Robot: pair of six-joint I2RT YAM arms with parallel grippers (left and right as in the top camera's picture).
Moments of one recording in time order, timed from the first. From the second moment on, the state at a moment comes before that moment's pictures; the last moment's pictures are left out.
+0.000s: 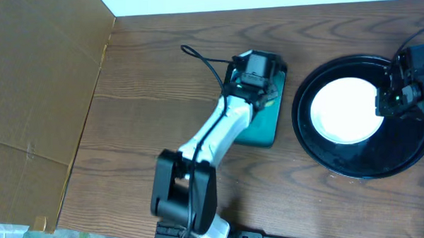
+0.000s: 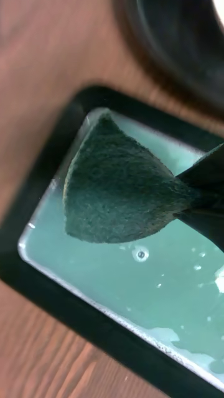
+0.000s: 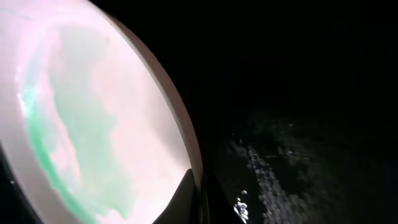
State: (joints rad) left arm -0.27 1.70 1.15 -0.48 -0.25 -0.61; right arm 0.23 1.84 1.25 -0.65 -0.18 0.24
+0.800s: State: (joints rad) left arm -0.10 1.71 1.15 -0.48 -0.11 -0.51; right arm 0.43 1.63 1.26 -0.59 0.43 -0.07
